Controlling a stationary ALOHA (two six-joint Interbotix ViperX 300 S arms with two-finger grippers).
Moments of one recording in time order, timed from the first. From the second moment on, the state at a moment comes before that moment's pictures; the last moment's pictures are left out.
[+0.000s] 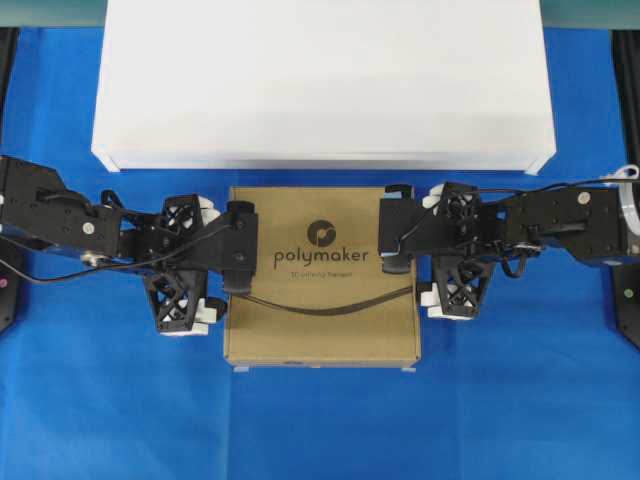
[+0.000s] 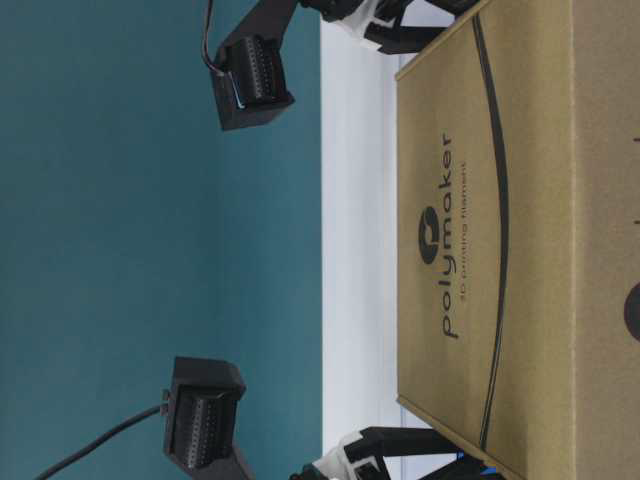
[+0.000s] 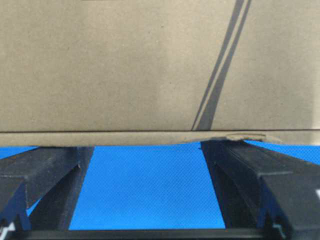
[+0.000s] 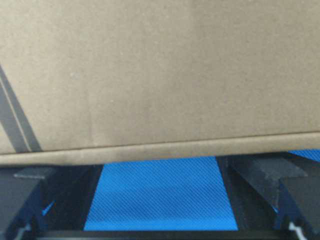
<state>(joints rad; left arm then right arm) 0.02 -0.04 0.76 0.05 0.24 -0.01 -0.08 0.02 0.78 -0.01 0.35 -0.02</state>
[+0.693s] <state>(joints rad) 0.03 -0.08 0.62 0.05 0.44 0.01 -0.08 -0.04 0.70 0.02 0.55 -0.03</state>
